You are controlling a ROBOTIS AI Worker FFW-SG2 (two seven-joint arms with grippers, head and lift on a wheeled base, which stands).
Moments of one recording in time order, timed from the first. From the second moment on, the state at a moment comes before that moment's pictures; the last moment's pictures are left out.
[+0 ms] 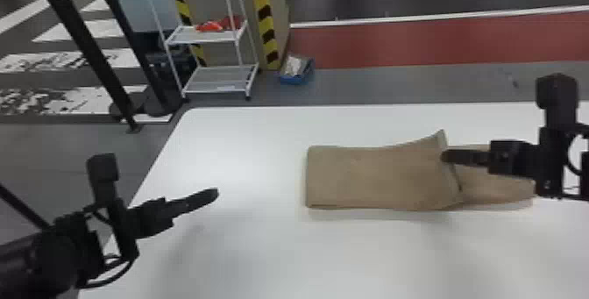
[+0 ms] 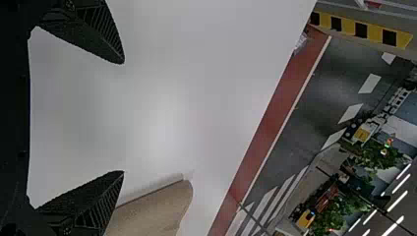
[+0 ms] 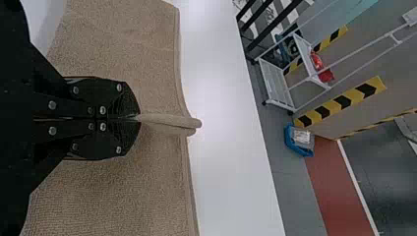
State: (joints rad) left arm 0.09 0.22 0.50 -1.90 0.40 1.14 -0.57; right arm -0.38 0.00 -0.16 -1.67 0.04 1.35 0.63
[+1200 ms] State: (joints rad) left arm 0.09 0.21 0.48 -1.89 0.38 1.14 -0.57; right arm -0.44 0.00 -0.36 -1.59 0.00 1.34 0.64
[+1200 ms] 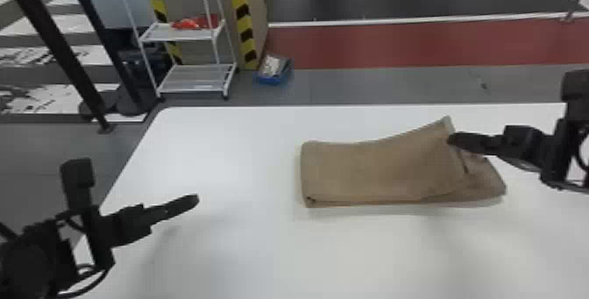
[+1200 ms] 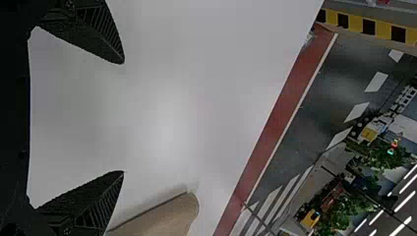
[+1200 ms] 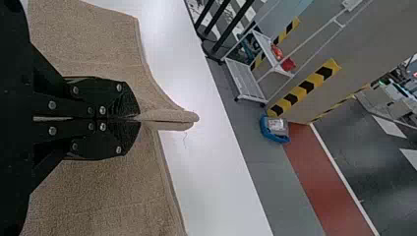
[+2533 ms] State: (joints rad) left arm 0.12 0.20 0.49 -1.90 0.38 1.13 -0.57; right arm -0.48 0.00 -0.52 -1.58 -0.03 1.42 0.64
